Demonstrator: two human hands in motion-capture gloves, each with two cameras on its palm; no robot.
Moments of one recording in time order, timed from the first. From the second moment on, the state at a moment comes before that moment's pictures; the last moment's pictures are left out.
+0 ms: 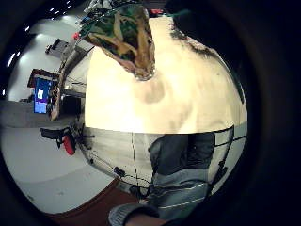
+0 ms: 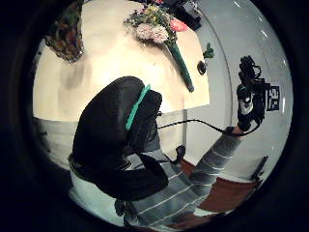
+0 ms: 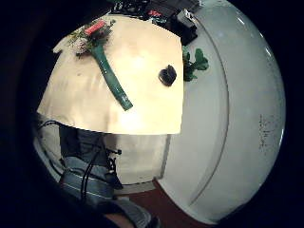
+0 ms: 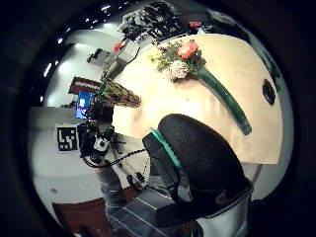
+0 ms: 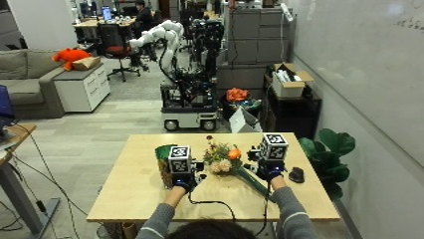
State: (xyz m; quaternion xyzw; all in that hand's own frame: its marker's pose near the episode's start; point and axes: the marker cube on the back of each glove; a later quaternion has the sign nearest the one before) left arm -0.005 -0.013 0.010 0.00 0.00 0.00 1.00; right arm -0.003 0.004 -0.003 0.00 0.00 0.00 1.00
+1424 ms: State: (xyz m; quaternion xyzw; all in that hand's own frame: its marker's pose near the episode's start) left arm -0.020 -0.029 0.026 -0.01 0.02 0.00 1.00; right arm 0.060 -0.024 0.115 -0.05 -0.09 0.12 0.99
